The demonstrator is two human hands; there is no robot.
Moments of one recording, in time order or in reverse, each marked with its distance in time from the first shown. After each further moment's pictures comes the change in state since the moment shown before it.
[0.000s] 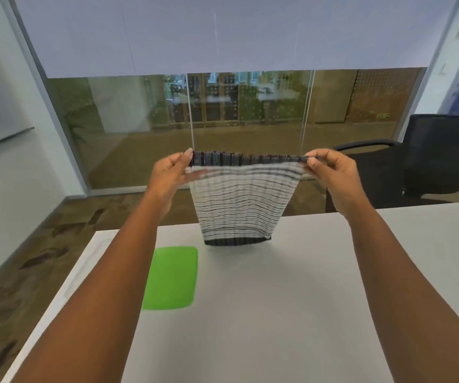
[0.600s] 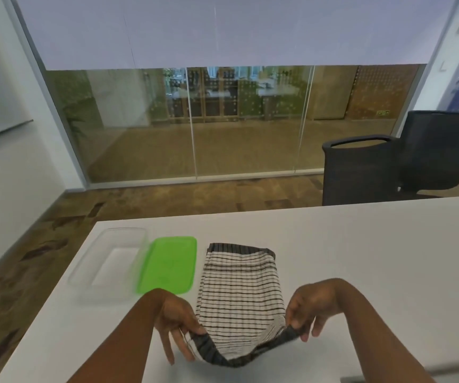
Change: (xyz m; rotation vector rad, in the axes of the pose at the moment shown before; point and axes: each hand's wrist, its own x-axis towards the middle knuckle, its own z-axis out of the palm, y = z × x) left_hand -0.123 -0.150 -0.014 0.352 -1.178 -1.288; right_hand -0.140 0.085 -0.001 -0.365 -1.208 1.133
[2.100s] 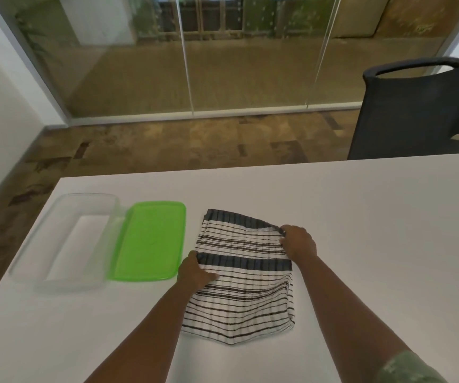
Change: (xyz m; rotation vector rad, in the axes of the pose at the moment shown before) left_hand 0.147 0.033 -0.085 -0.256 1.123 0.192; right_hand 0.188 0.020 -0.109 -0.226 1.054 0.130
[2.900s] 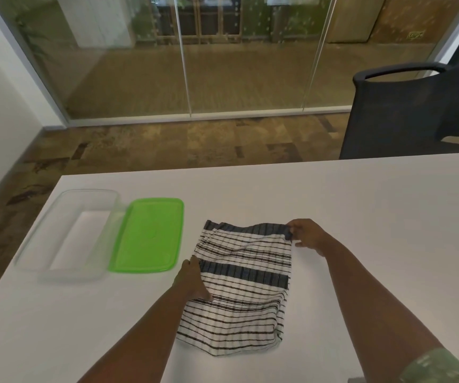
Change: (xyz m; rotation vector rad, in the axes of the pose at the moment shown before) left_hand -0.034 -0.006 0.000 0.518 -0.183 0.067; right_hand -0.014 0.023 -0.047 0.594 -0.269 0.088
